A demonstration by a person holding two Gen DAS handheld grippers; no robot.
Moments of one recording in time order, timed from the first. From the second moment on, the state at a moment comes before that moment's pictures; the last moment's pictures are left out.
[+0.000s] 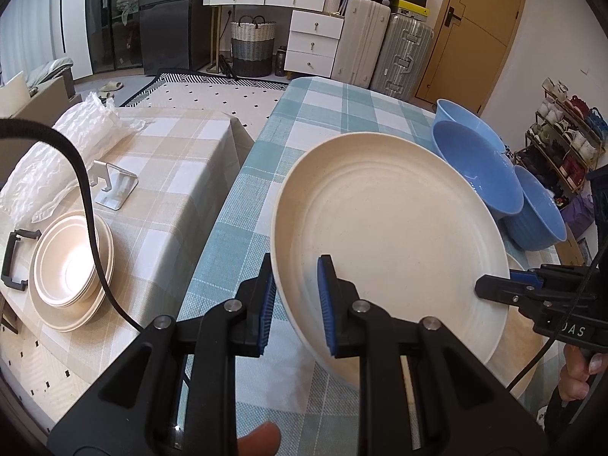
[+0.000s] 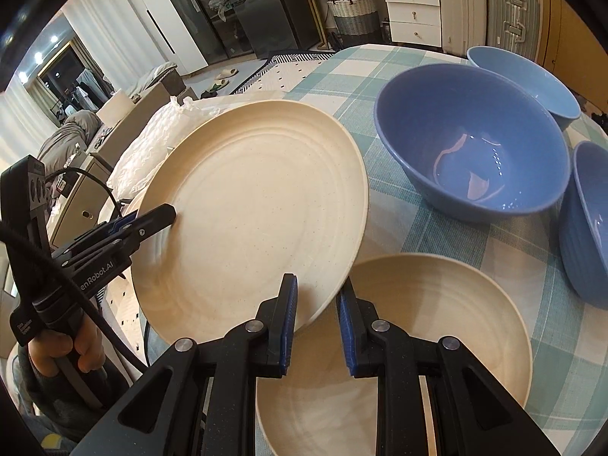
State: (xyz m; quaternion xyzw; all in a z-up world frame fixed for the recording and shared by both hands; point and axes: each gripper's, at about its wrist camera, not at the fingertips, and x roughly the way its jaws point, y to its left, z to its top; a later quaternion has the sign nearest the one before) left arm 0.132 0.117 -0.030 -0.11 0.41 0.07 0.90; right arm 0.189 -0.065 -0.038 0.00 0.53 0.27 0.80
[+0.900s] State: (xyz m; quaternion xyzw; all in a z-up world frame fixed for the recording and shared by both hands) left arm 0.109 0.043 -0.027 -0.07 0.41 0.01 0.91; right arm 0.135 -0.131 -0.032 0.03 0.52 0.23 0.82
